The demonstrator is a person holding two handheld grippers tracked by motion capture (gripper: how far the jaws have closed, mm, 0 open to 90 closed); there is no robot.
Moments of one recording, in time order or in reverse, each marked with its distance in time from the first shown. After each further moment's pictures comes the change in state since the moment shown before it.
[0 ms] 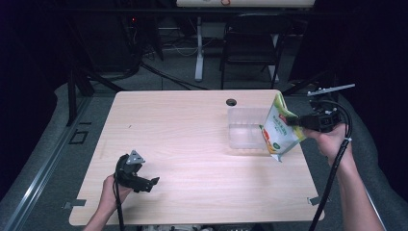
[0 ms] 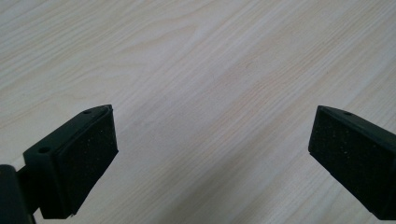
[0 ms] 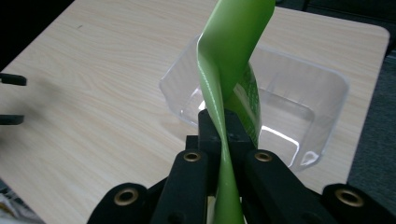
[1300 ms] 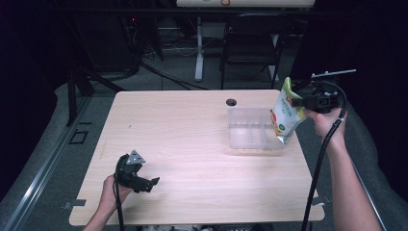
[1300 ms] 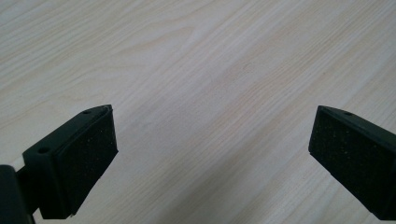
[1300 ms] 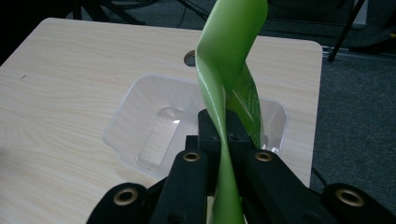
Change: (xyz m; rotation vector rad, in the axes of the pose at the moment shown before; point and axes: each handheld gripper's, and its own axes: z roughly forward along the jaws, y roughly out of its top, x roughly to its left) left arm 0.000 0.000 0.000 0.000 -0.014 0.006; right arm -0.043 0.034 0.023 -0.067 -0.135 0.145
